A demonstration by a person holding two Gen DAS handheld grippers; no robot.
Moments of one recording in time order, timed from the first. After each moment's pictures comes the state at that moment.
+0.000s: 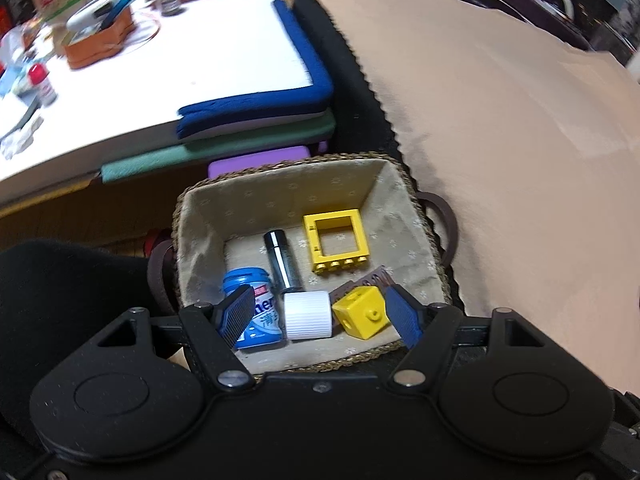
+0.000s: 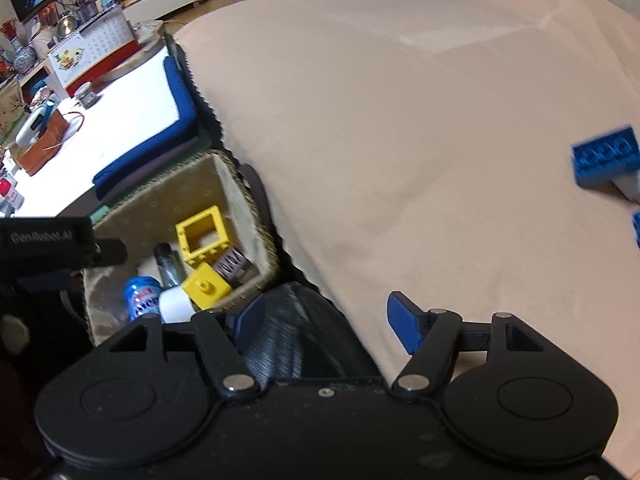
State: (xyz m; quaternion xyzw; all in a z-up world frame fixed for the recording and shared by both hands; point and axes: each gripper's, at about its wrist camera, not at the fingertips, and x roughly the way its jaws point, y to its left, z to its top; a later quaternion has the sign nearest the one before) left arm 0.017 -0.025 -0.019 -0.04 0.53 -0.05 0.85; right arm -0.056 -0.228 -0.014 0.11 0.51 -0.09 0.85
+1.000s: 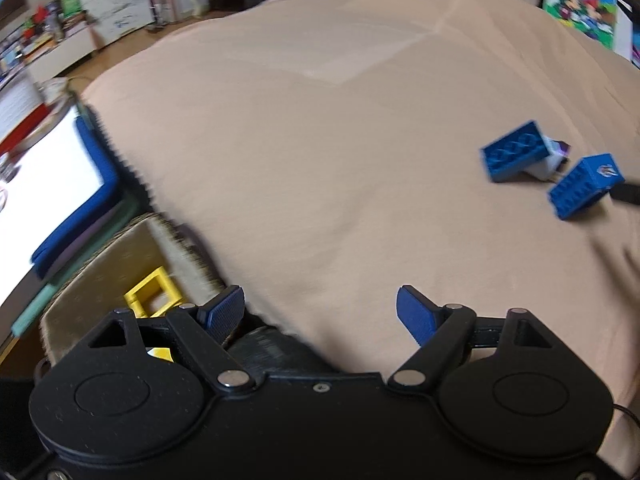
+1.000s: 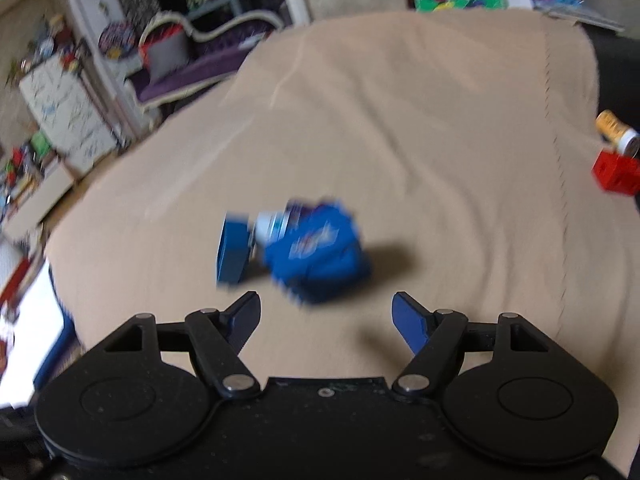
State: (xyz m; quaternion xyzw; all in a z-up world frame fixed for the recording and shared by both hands) left arm -0.053 -0.206 -0.004 0.15 0.45 -0.26 0.84; right arm -0.187 -0.451 0.029 0.25 0.33 -0.30 0.86
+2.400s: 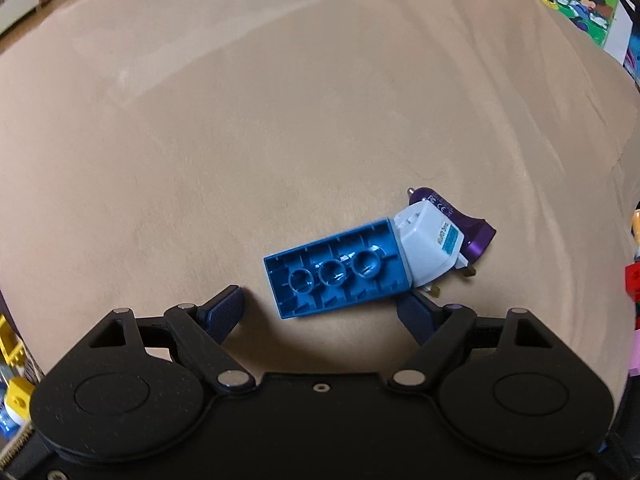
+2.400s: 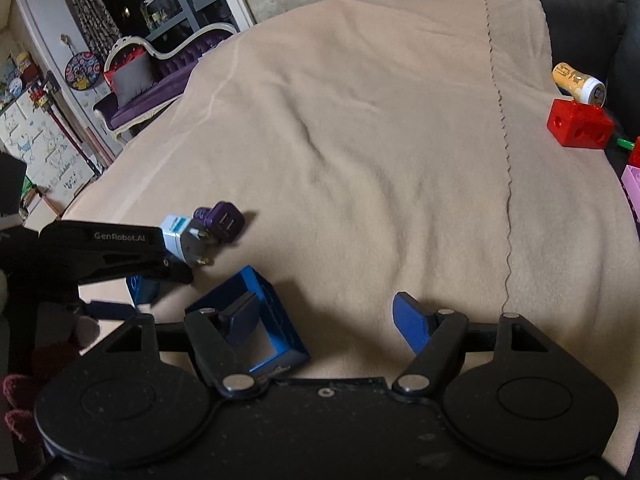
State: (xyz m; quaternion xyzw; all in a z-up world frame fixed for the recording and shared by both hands) left arm -0.019 -0.388 -0.023 0.11 0.53 -0.29 0.79; right arm -0.233 -0.496 -0.017 0.29 0.32 -0.33 0.84
